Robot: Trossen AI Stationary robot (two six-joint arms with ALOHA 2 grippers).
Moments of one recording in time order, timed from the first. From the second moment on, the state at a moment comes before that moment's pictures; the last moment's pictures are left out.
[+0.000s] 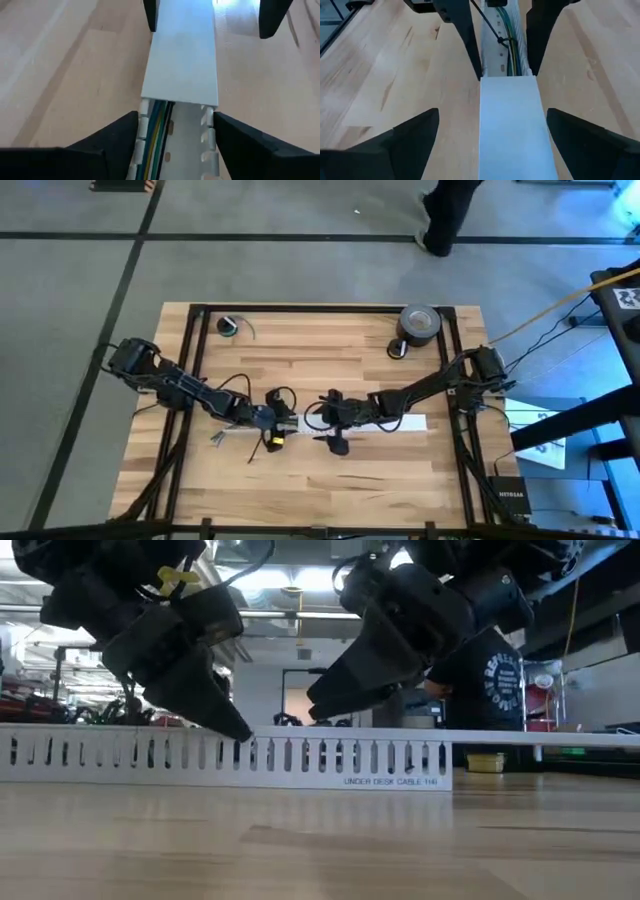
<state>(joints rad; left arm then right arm) -0.30 1.57 0.58 0.30 -0.31 -0.31 0.22 1.83 0.90 0.34 0.08 0.18</state>
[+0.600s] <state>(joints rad) -0.31 1.58 0.58 0.30 -0.31 -0.31 0.21 1.88 0.97 0.21 0.10 0.17</state>
